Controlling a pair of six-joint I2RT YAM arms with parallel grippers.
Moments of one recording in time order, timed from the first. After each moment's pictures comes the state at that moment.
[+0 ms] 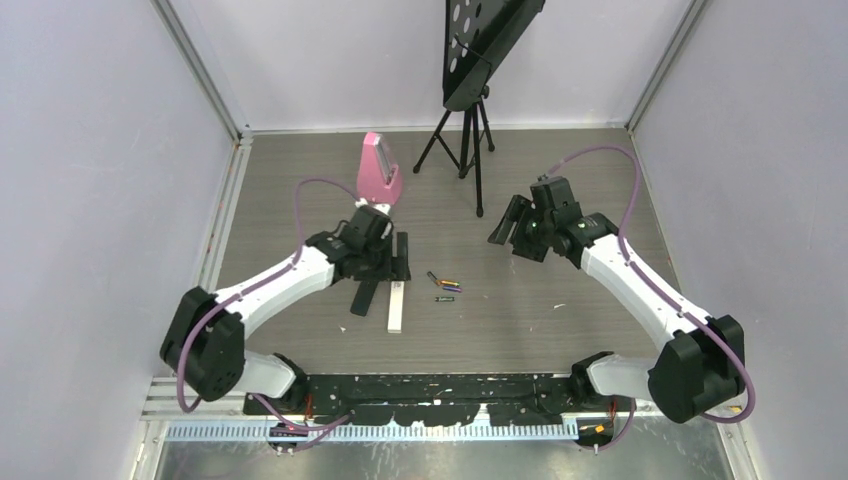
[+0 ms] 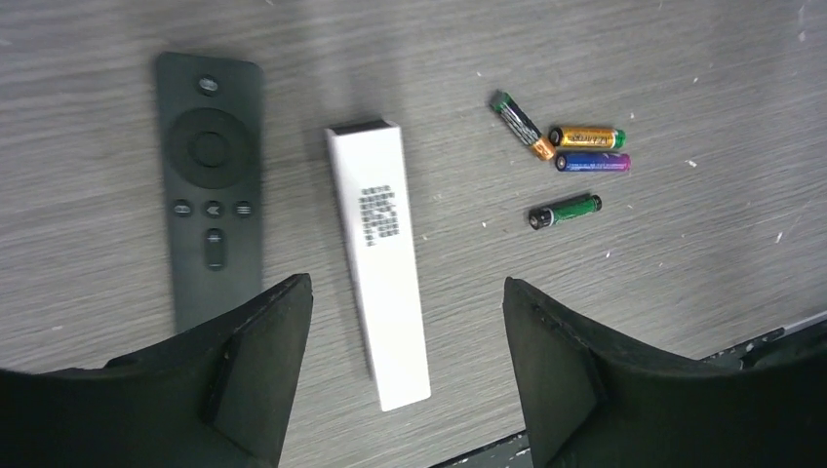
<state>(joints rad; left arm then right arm) -0.61 1.35 0.91 -0.50 0.03 -0.55 0.37 1.24 0.99 -0.60 -0.08 0.75</state>
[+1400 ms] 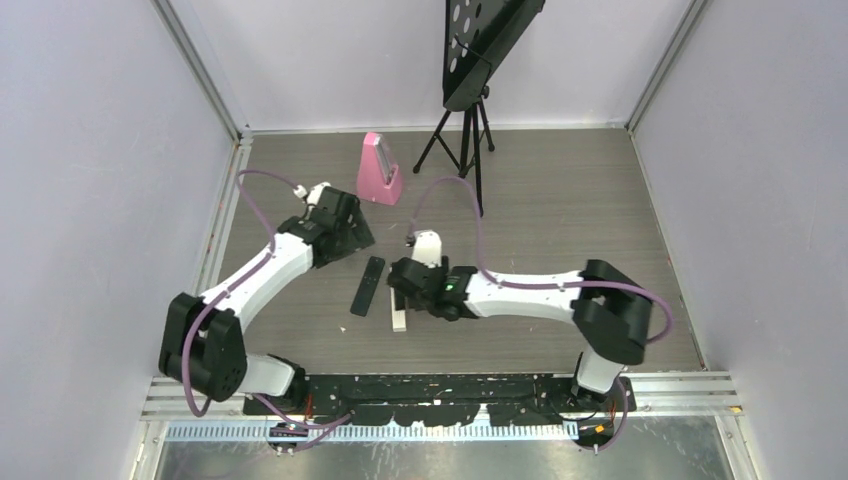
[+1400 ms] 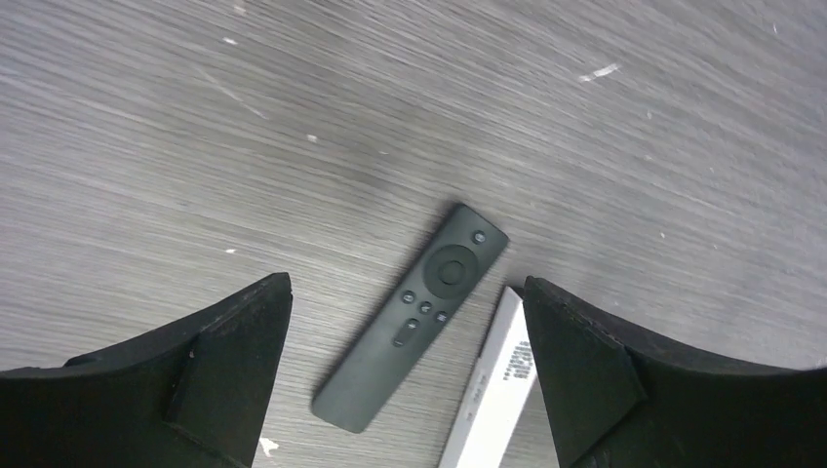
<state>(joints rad) -0.44 1.39 0.97 -0.57 -0.27 -0.76 1.14 1.66 1.06 -0.35 0.48 0.85</state>
